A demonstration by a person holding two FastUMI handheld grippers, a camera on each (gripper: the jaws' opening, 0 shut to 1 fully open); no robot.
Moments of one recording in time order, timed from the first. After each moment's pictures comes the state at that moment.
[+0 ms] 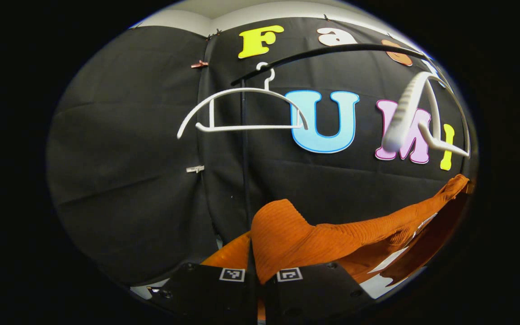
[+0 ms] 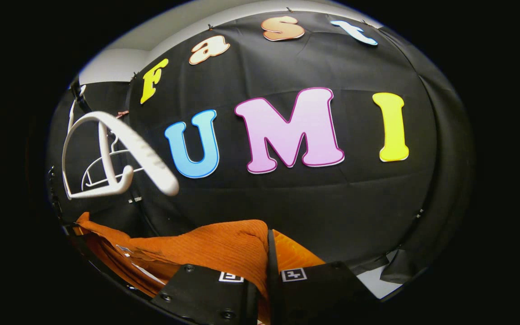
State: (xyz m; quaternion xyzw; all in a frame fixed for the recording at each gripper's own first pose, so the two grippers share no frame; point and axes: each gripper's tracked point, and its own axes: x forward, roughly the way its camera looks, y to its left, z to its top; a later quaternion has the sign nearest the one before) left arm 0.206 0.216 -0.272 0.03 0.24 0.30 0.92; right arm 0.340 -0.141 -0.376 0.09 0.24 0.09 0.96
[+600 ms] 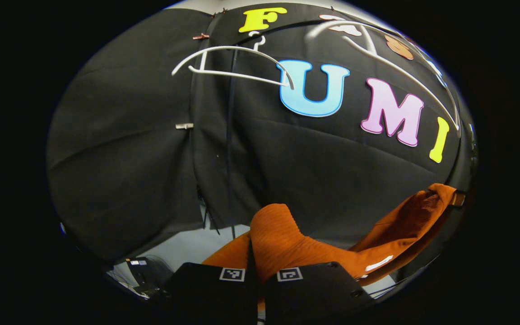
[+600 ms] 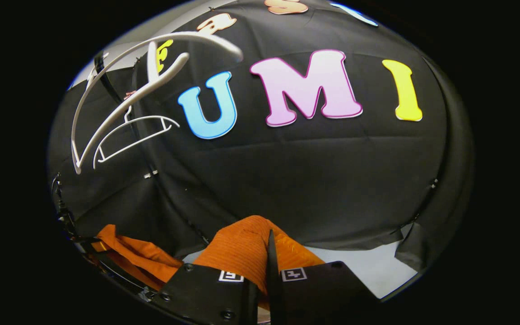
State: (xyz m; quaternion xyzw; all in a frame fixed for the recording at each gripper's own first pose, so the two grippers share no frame) left arm 0.167 0.126 -0.364 -0.05 0.32 0.26 0.91; right arm 0.263 -0.074 -0.435 0.12 0.35 0.14 0.92
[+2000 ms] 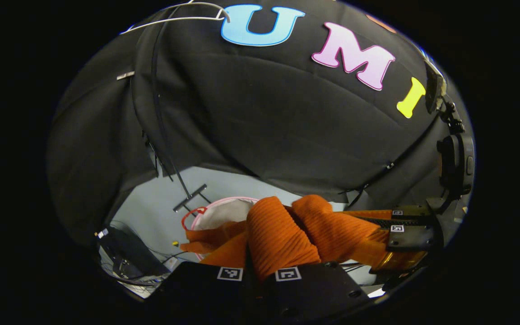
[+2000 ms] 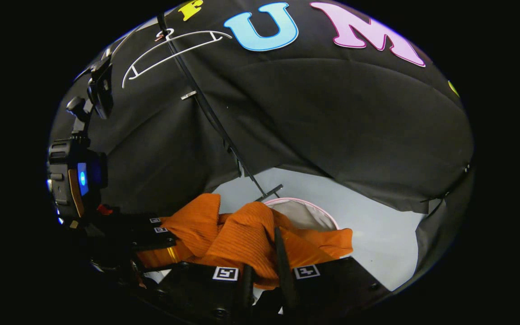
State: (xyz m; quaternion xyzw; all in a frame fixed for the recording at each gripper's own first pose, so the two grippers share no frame) left arm 0.178 -0.020 -0.468 -0.14 0.49 0.14 0.85; right arm 0.119 0.040 -0.513 0.07 0.54 0.27 0.79
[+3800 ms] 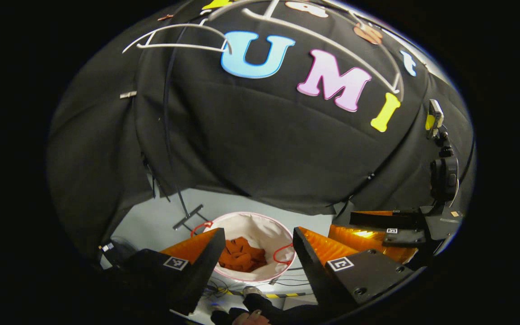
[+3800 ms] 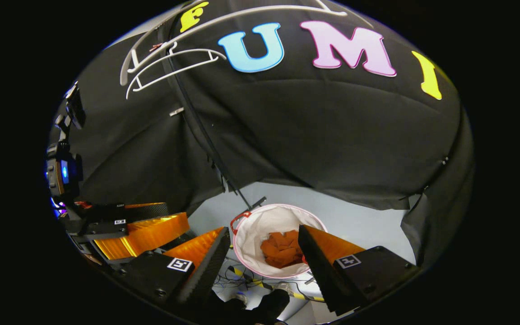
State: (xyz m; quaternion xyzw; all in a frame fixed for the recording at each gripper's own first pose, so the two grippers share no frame) left arm 0.113 0.009 -0.353 -0.10 0.40 0.08 0.91; right arm 0.087 0.025 -0.427 0.07 0.47 0.17 0.86
